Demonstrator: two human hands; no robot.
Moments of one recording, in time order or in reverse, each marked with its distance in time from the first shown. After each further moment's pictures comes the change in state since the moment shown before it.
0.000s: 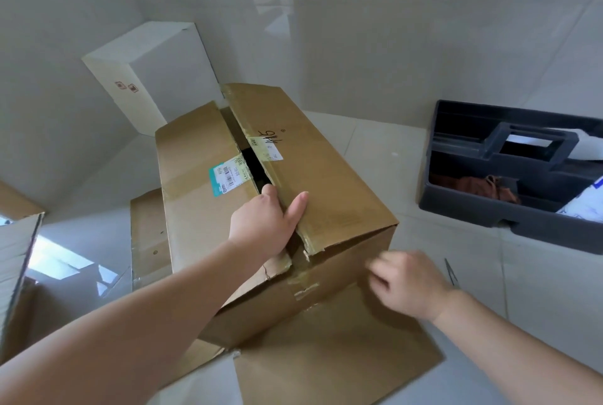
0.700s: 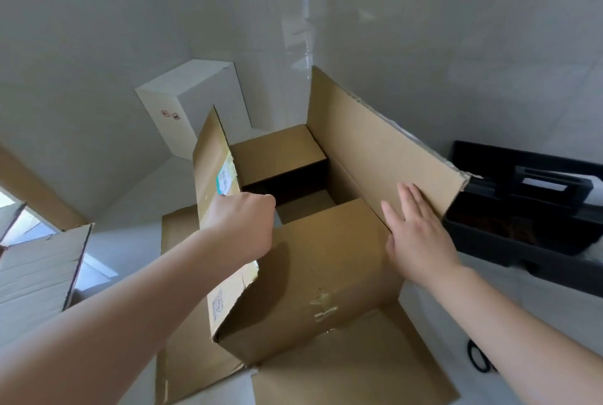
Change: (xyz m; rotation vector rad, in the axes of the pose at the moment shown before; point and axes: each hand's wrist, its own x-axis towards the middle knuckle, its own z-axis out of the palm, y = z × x) left_hand -0.019 -0.015 -0.122 0.512 -0.144 0.099; right_hand 0.076 -0.014 -0.056 -0.269 0.081 0.309
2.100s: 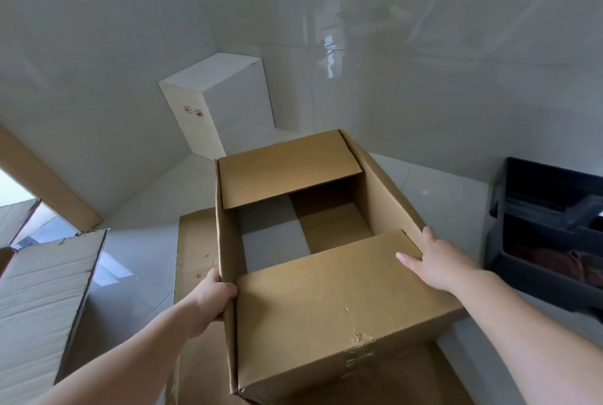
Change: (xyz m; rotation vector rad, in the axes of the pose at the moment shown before) left_hand 0.024 -0.104 0.177 -1.371 -0.440 -0.656; right_hand 0.077 0.007 0.079 0.039 -0.556 0.329
